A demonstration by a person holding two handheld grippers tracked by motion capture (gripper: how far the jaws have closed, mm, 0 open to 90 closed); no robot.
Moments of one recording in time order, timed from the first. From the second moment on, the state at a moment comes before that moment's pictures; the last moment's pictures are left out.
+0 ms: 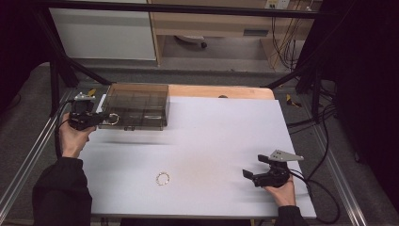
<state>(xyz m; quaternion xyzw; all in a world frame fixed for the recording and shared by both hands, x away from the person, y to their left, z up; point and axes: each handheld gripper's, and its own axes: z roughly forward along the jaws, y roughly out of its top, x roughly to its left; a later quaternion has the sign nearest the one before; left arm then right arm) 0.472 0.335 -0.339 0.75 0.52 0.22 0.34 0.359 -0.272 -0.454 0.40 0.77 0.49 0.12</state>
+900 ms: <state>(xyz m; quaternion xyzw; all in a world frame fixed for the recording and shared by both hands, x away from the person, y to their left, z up) 0.494 0.341 -0.369 0.74 0.54 0.21 0.33 0.359 -0.272 -0.454 0.40 0.77 0.49 0.12</state>
